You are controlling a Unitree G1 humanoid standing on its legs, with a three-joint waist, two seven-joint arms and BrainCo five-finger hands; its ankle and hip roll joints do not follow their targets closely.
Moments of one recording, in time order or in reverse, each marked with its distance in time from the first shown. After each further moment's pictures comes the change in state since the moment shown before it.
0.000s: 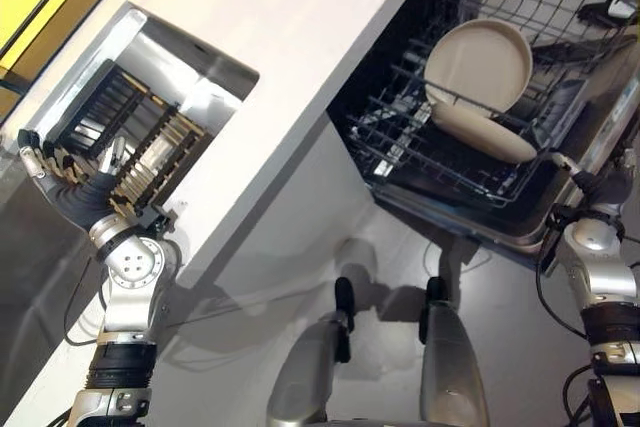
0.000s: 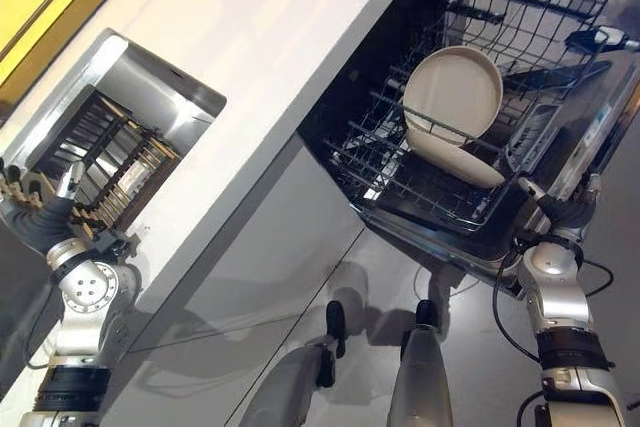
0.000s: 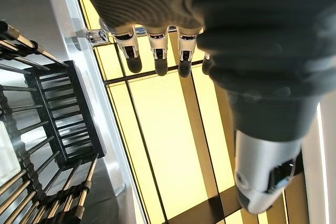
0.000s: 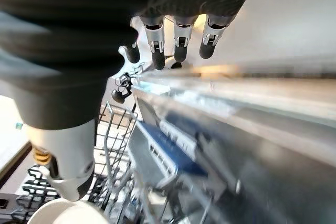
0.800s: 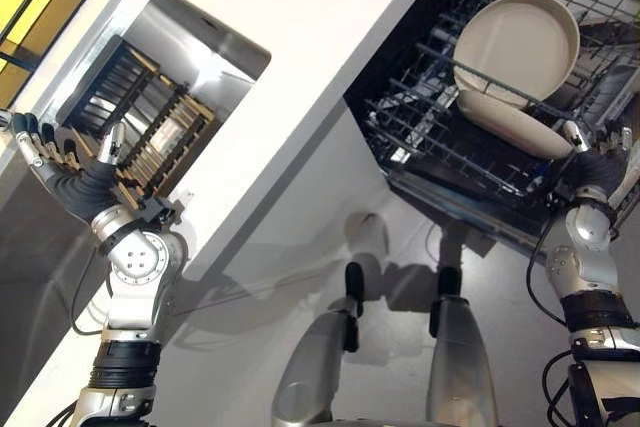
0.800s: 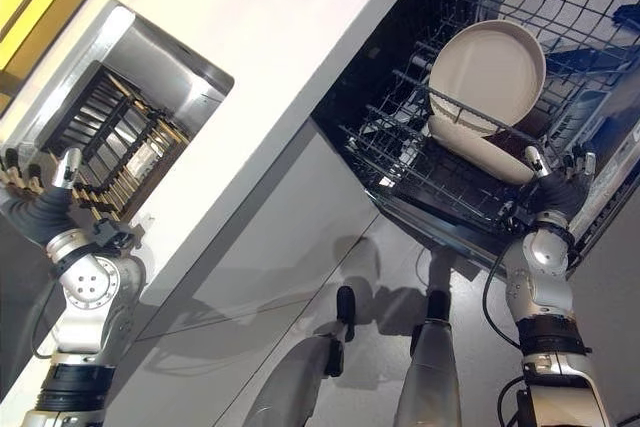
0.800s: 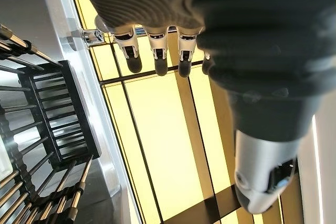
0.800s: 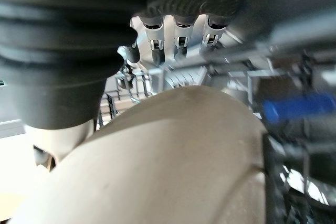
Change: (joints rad) left arm -0.013 -0.001 -0.004 -0.080 0.000 -0.004 0.005; right arm -0.084 0.060 0.014 0.078 0.332 -0.308 0.185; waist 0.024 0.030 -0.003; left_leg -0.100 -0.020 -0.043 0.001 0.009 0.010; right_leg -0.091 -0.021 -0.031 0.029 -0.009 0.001
